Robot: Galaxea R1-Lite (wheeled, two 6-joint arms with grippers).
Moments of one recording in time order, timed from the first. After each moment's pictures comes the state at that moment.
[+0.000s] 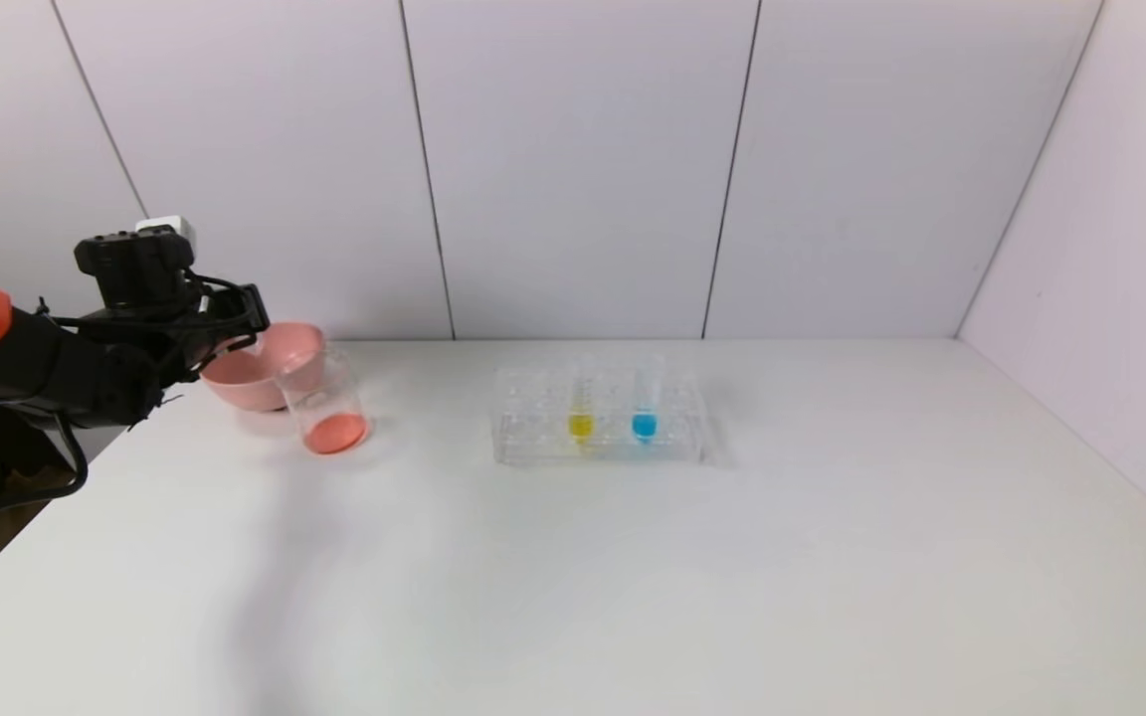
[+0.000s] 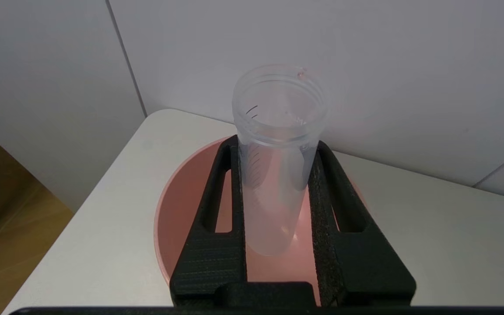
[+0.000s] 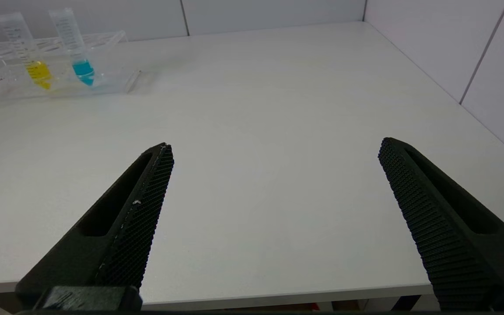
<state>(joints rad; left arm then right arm) 0.12 2.12 -1.27 -0.73 0.15 -0.12 0.00 0.00 0.00 0.00 -0.04 0.09</state>
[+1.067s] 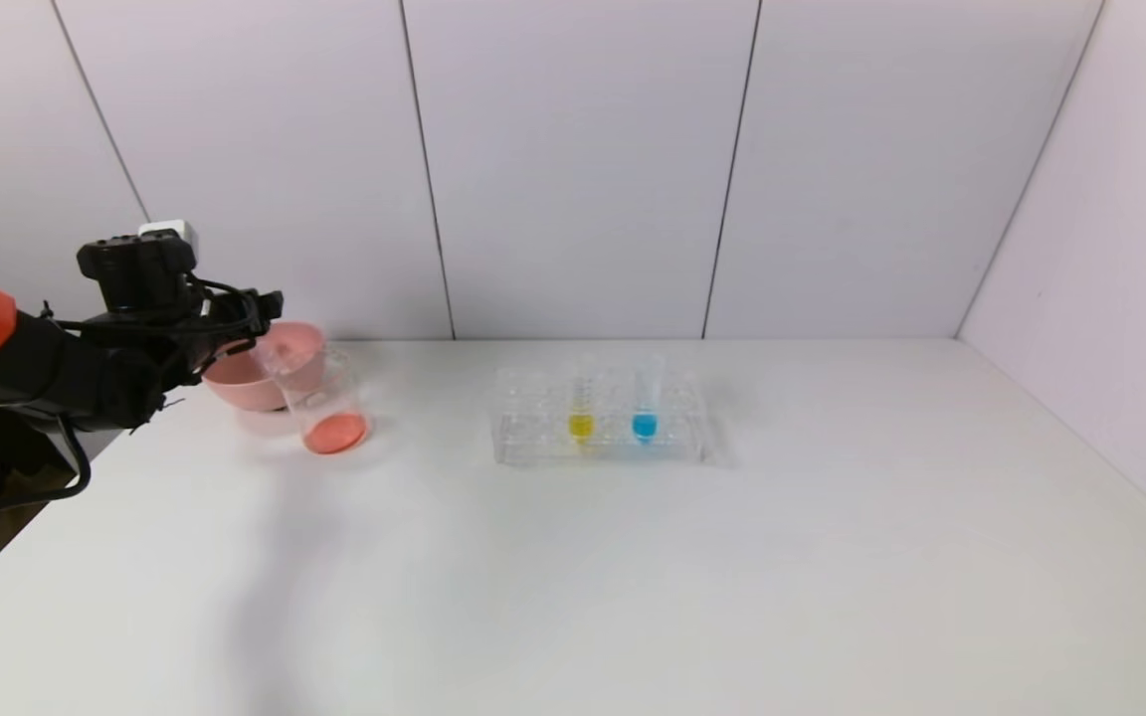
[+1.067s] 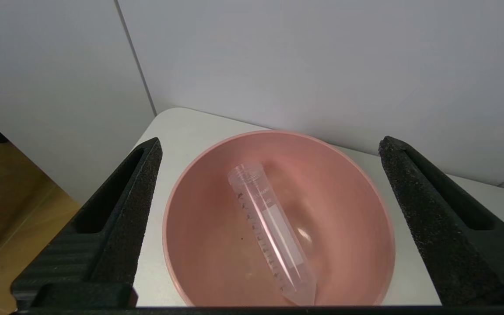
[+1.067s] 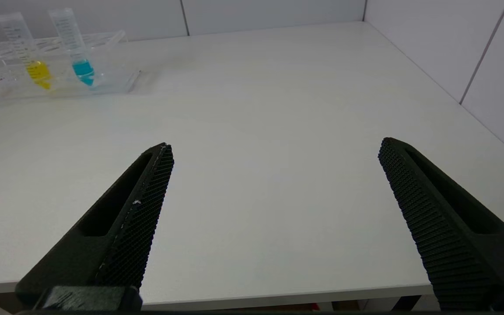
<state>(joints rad) 0.12 2.10 -1.24 -0.74 0.15 -0.10 0.00 0.00 0.00 0.00 -0.04 0.09</state>
